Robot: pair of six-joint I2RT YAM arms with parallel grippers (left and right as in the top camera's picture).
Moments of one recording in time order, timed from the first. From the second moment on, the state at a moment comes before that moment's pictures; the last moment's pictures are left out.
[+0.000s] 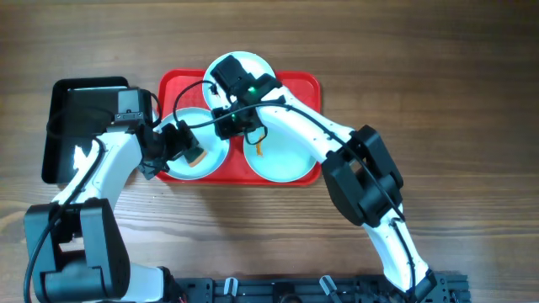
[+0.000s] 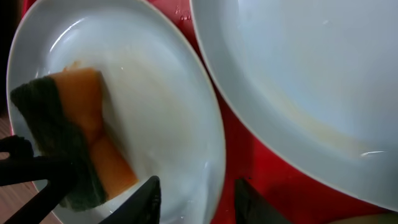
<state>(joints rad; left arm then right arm) 0.07 1.63 0.93 -0.65 0.18 -0.52 0.72 2.32 1.87 -0.76 -0.28 0.36</state>
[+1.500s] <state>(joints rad) 0.01 1.63 0.94 -0.65 0.16 -0.61 0.70 2.36 1.87 -0.79 -0.22 0.45</state>
